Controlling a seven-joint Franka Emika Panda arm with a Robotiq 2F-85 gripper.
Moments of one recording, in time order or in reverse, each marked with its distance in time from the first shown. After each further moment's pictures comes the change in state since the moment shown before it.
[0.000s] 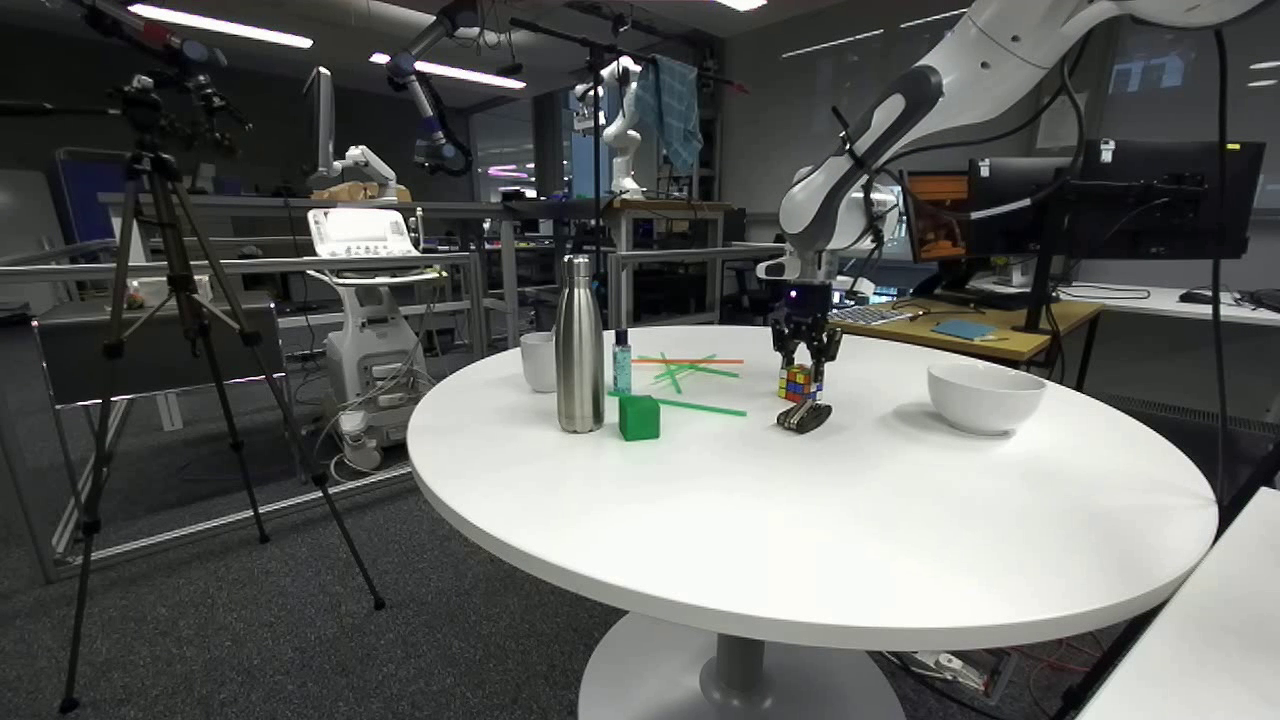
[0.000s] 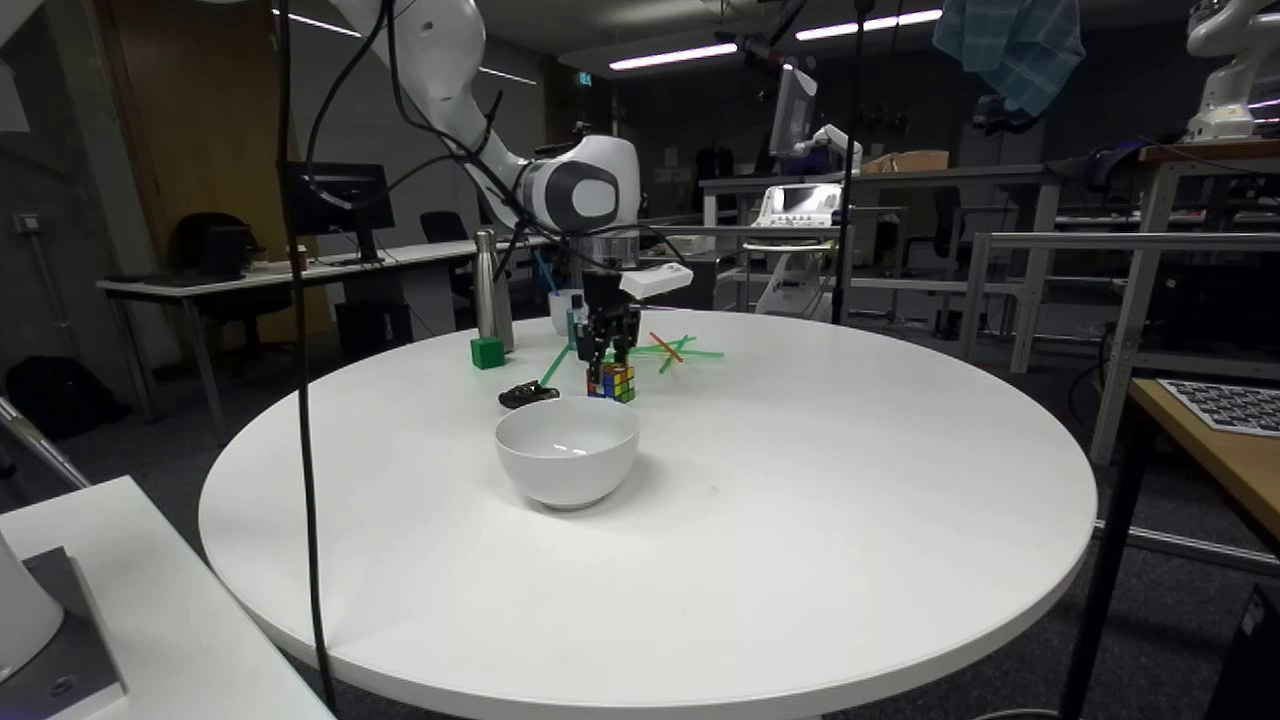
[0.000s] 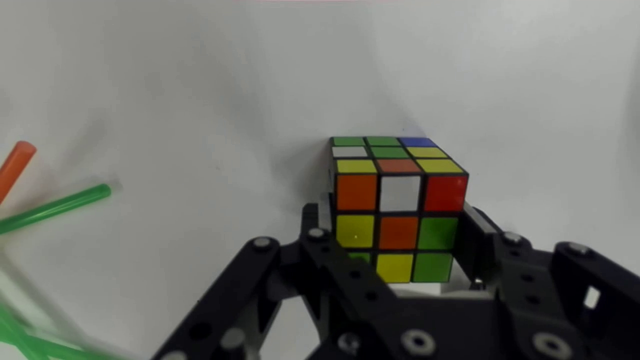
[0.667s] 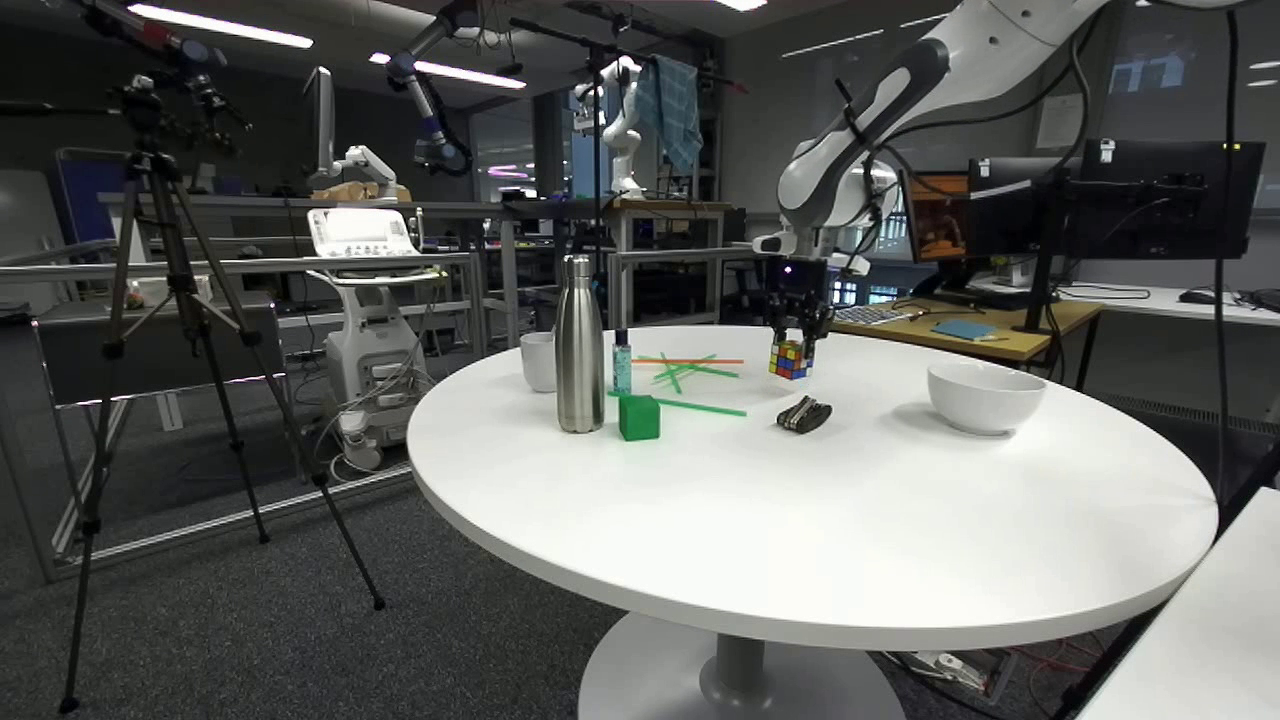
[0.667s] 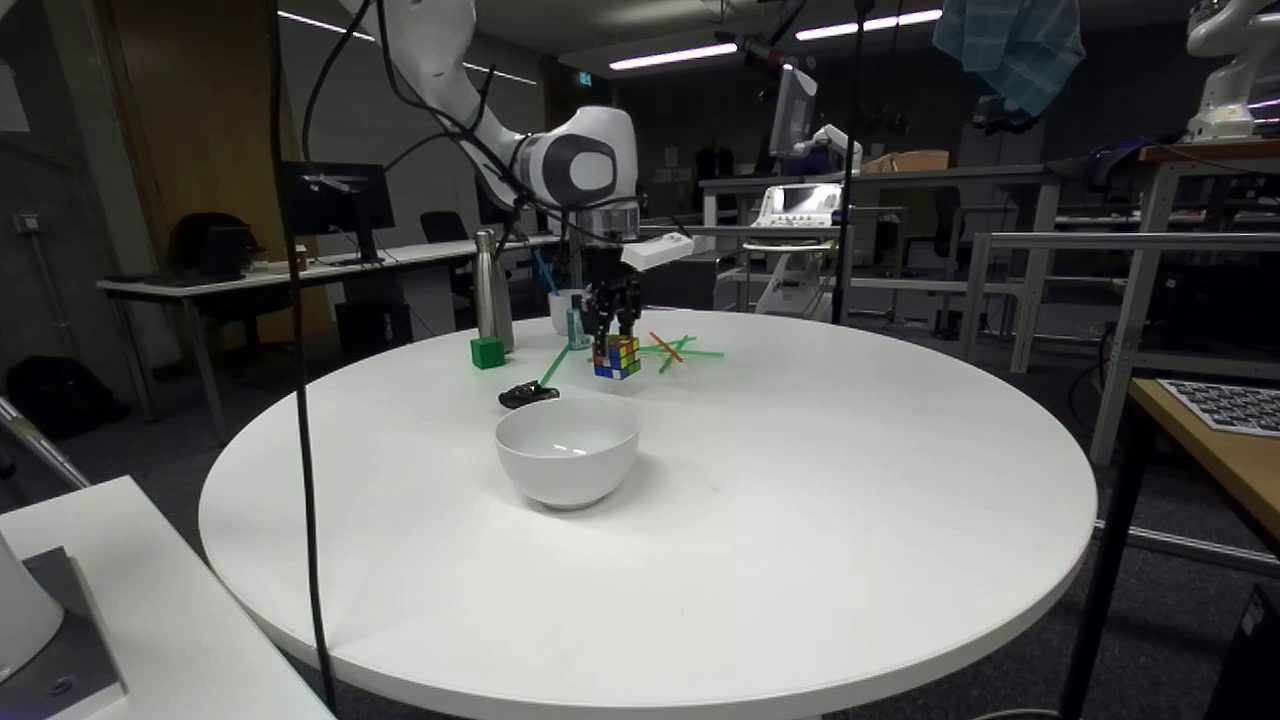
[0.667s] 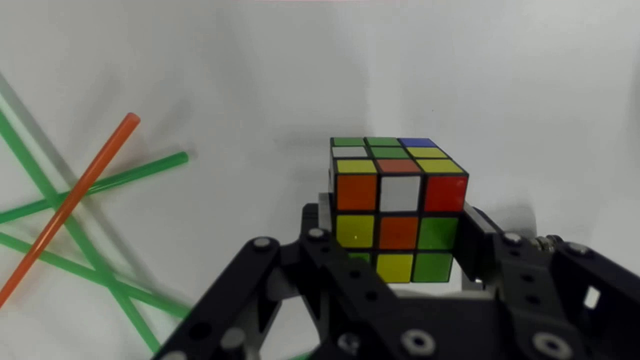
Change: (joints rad) arm 0.001 -0.055 0.008 0.003 0.001 0.014 0.006
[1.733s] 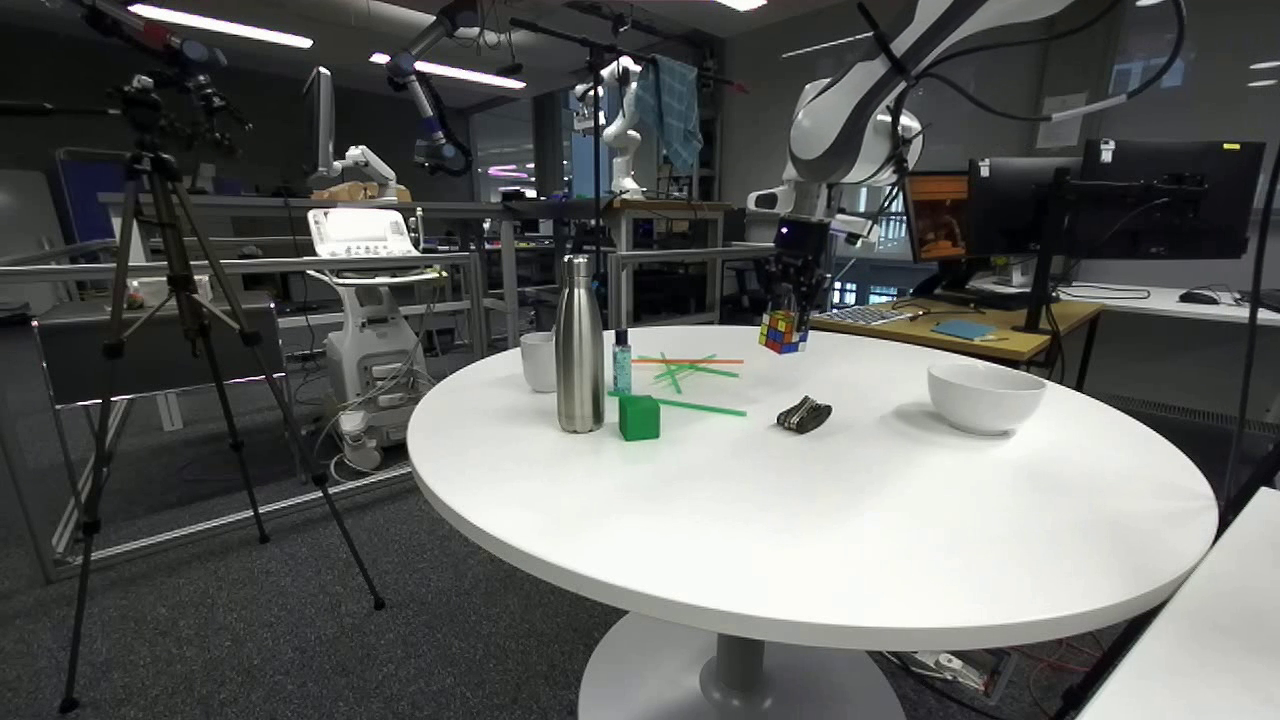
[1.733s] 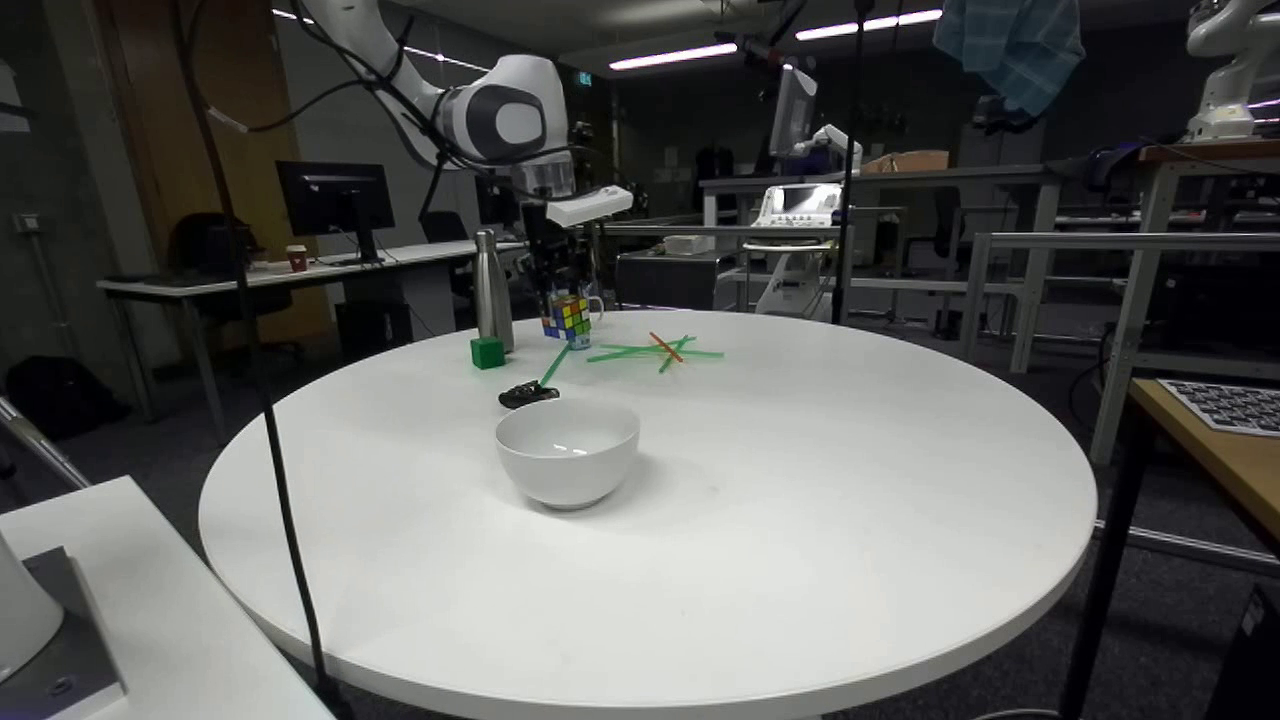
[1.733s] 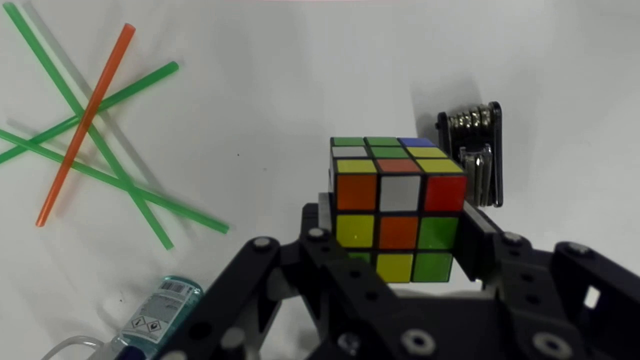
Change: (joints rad) arm 0.077 -0.268 0.020 -0.289 -0.003 0.107 0.198
